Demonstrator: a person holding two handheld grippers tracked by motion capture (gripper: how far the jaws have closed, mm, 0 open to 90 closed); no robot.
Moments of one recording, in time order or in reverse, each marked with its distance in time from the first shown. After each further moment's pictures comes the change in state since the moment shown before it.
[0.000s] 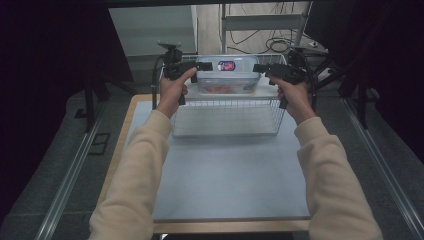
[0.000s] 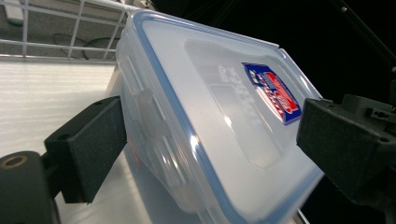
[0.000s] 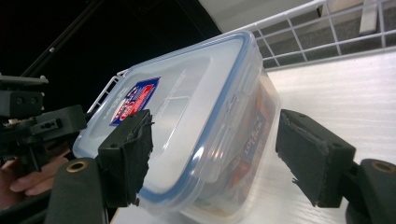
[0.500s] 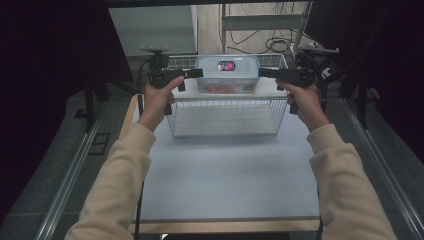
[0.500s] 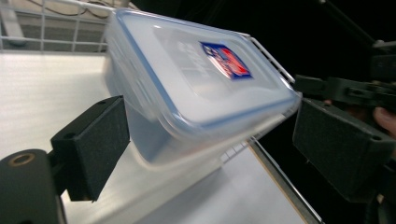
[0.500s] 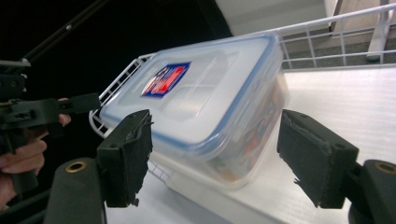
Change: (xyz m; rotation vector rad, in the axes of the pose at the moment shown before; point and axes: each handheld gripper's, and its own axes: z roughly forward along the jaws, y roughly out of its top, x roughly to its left) left arm -0.022 -0.026 -0.059 -0.029 -0.035 0.088; right arm 0.012 -0.008 -0.033 0.013 0.039 -0.157
